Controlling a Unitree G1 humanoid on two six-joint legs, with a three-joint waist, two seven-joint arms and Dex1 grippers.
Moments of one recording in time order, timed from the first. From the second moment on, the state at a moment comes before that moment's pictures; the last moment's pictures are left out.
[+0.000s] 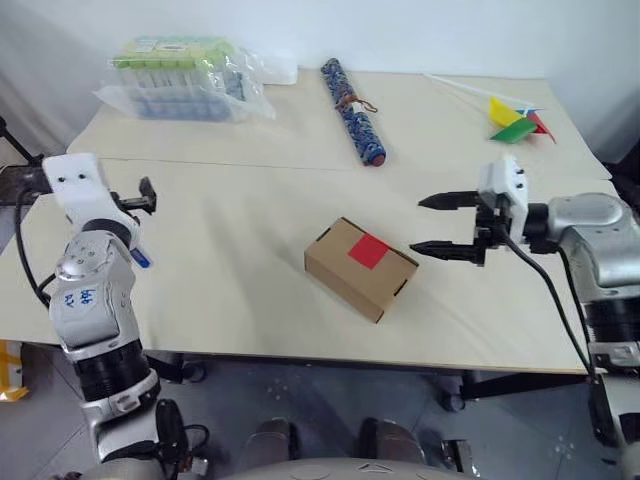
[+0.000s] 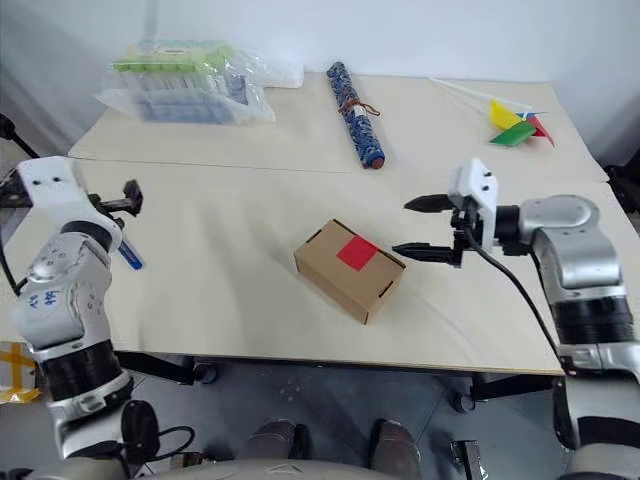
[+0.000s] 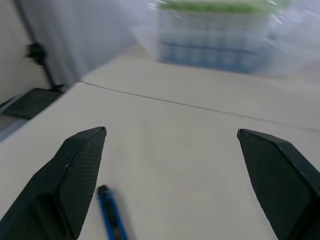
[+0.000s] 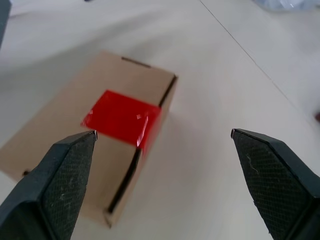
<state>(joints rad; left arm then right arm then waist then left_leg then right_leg) -0.55 0.28 0.51 -0.28 -0.05 0.82 0.17 -0.80 -0.76 0.05 0.29 0.36 0.29 1.34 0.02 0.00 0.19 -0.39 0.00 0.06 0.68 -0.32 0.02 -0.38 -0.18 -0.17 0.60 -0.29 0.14</state>
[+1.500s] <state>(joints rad) -0.86 0.18 0.72 0.02 0.08 1.32 0.50 -1.03 -0.61 0.11 0.46 0.30 0.18 1.53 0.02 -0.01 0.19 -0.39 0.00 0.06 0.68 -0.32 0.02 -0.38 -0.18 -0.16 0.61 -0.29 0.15</state>
